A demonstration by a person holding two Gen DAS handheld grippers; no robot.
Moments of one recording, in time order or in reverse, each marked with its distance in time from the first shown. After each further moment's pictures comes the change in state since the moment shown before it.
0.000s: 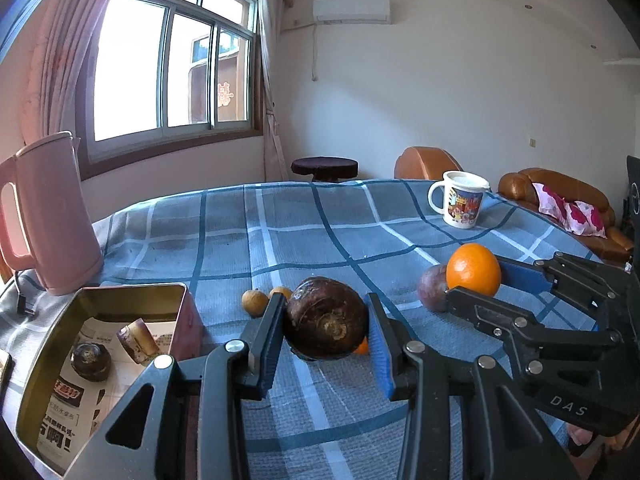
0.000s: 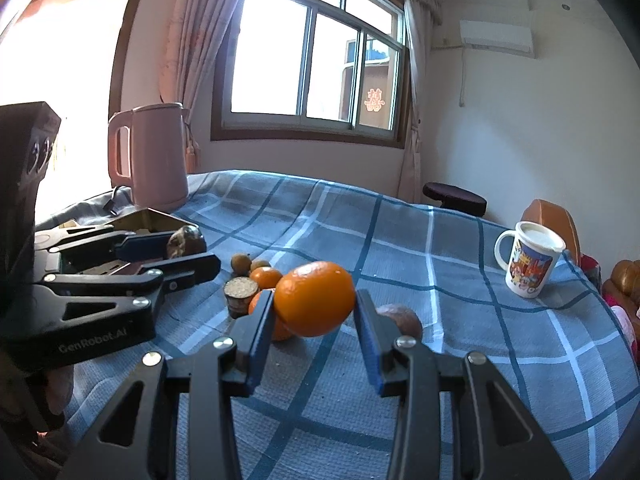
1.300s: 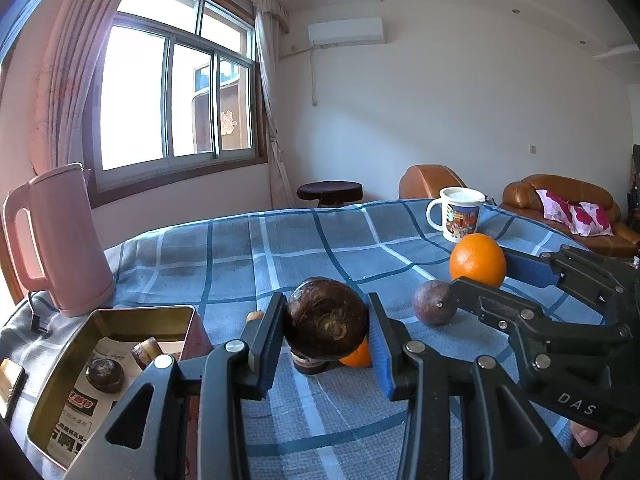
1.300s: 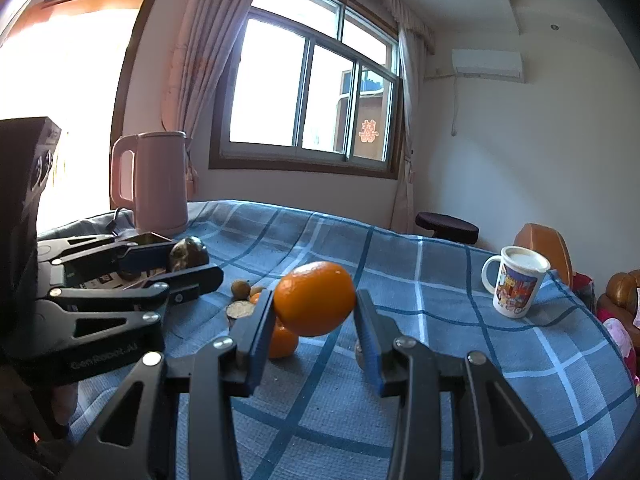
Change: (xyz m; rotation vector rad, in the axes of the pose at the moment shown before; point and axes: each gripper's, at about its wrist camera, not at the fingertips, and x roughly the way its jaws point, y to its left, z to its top) left arm -0.019 -0.013 -0.003 0.045 -0.098 0.041; right arm -0.023 0.000 -0.002 -0.012 -0.123 -0.022
